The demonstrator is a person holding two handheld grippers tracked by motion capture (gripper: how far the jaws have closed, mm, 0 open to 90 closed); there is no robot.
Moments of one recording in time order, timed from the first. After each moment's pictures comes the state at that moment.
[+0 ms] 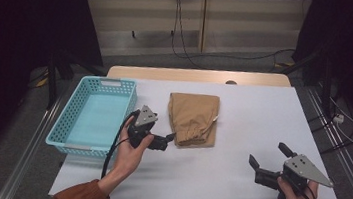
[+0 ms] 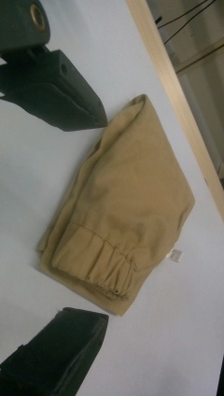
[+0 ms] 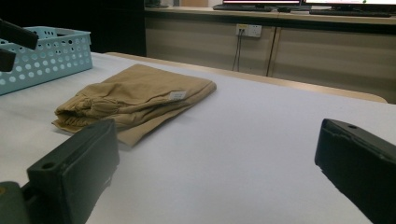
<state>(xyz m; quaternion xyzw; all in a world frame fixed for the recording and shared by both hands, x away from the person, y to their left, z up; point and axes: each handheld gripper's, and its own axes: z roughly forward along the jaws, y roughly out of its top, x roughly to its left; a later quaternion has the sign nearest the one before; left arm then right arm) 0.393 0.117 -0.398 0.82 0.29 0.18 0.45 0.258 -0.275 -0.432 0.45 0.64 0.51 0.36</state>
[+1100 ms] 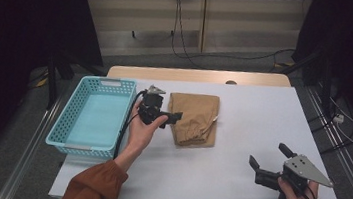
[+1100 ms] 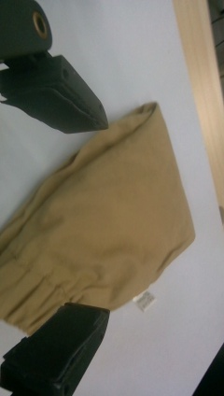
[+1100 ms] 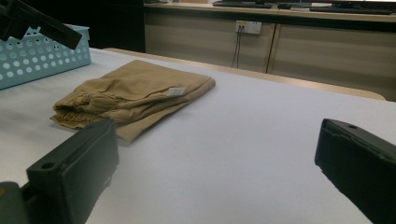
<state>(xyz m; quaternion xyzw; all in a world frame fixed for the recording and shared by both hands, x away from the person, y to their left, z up) 0.457 0.094 -0.388 0.81 0.41 0.11 0.42 0.258 -0.276 -0.433 0.45 0.64 0.51 0.36</state>
